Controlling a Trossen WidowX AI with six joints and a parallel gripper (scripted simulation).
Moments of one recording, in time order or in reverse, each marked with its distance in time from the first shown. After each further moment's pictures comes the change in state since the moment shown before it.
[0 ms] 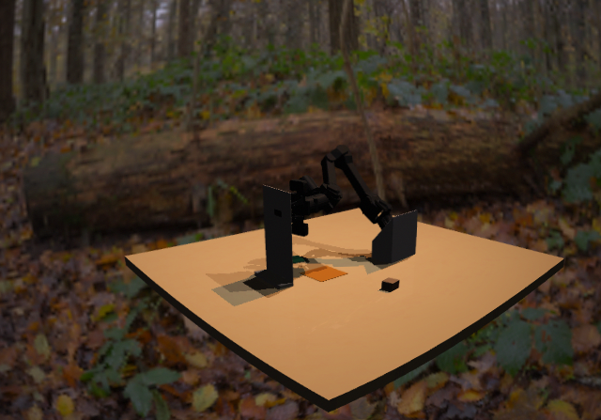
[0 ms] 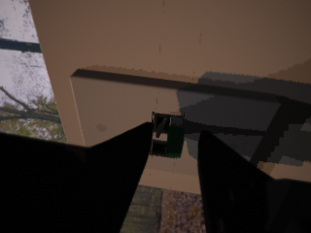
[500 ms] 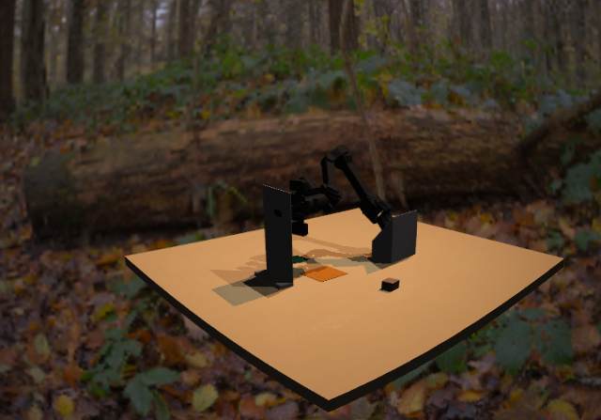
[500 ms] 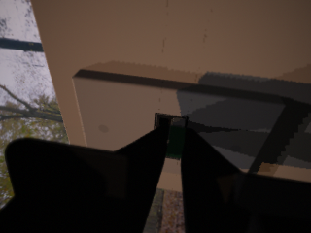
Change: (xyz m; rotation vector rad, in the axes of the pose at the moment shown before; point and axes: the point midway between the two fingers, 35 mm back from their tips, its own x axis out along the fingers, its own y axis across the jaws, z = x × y) arm 0.001 0.001 0.000 0.000 0.003 0.008
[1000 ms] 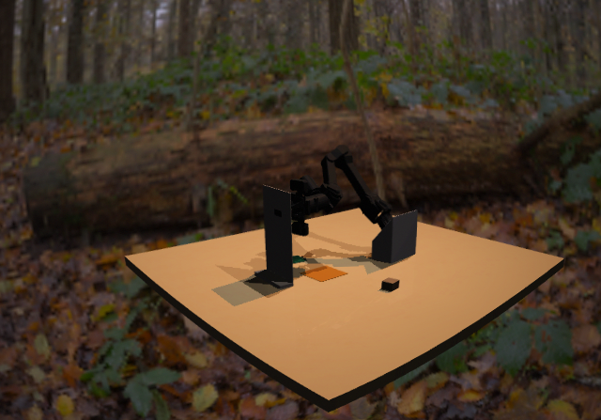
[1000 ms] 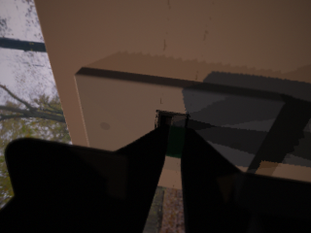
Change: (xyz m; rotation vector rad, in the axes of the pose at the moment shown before) arm -0.002 0.000 -0.001 0.000 0.002 0.001
